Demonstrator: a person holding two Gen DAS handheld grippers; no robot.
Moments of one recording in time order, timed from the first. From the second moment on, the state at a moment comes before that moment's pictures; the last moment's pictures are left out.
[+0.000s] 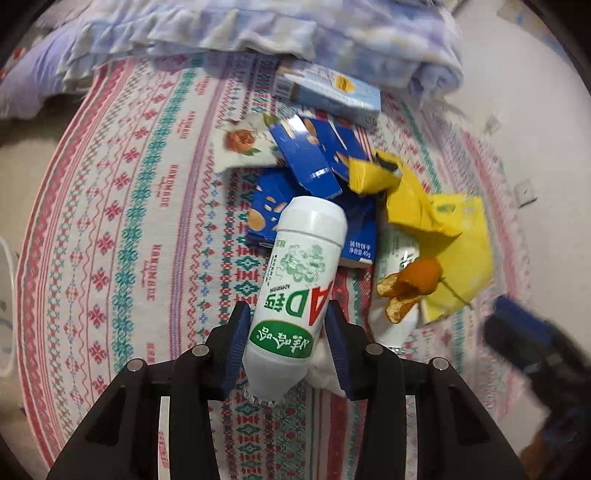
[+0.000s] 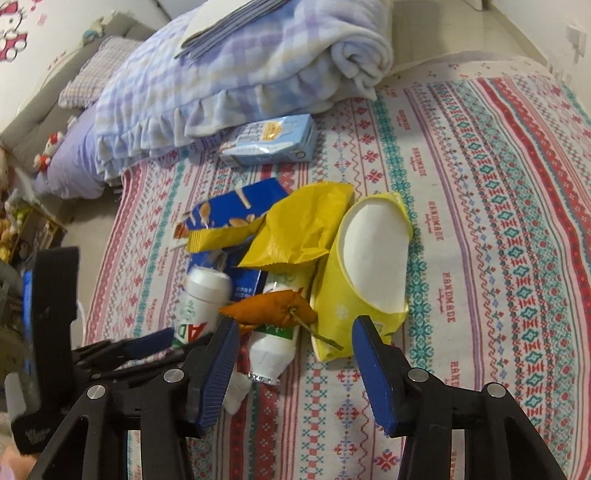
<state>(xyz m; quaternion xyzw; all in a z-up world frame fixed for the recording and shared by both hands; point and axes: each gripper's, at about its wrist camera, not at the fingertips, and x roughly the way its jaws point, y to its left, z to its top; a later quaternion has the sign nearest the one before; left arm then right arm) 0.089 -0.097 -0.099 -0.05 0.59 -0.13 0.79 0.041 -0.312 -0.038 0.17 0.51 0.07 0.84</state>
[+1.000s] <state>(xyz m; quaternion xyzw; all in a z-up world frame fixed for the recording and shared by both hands) 0.052 0.028 -0.048 -0.19 0.56 -0.12 0.80 0.060 -0.230 -0.048 -0.04 0.50 0.08 0.86</state>
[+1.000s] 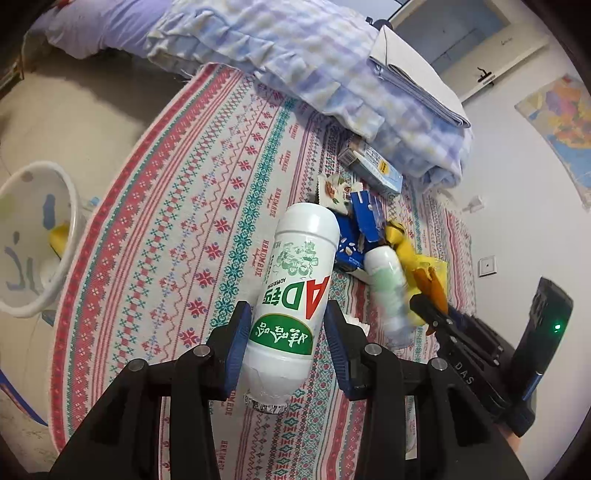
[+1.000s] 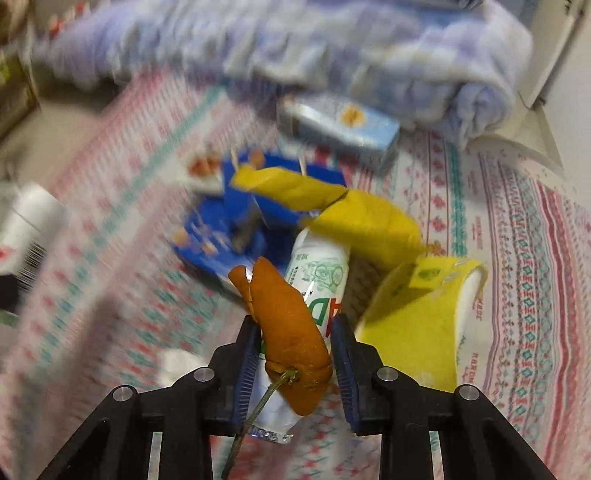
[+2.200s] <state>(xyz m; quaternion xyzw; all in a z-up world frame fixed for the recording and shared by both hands) 0.037 0.275 -0.050 -0.36 0.51 0.01 0.78 0.047 -0.152 -0.057 0.08 0.51 0.19 0.83</state>
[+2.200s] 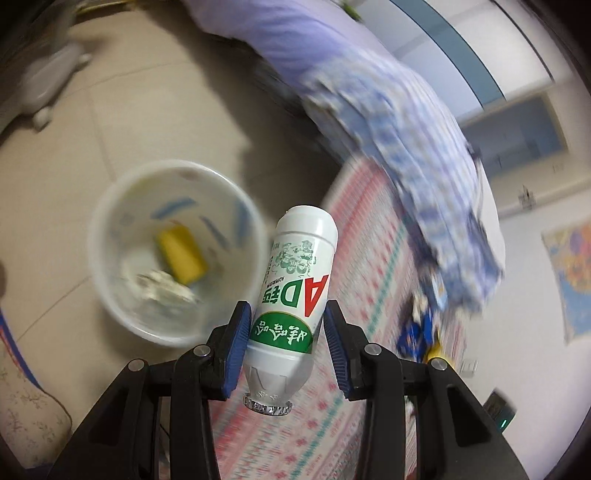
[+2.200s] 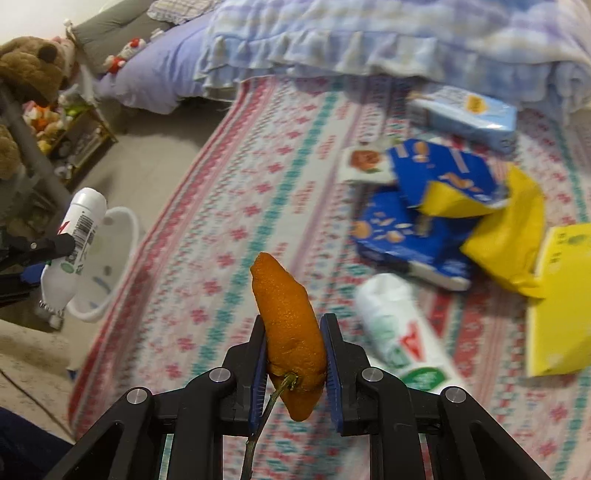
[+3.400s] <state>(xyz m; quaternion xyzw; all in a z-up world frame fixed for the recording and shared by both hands) 0.043 0.366 -0.080 -0.44 0.49 0.11 0.74 0.099 0.129 -0.081 0.01 0.53 0.36 0.77</state>
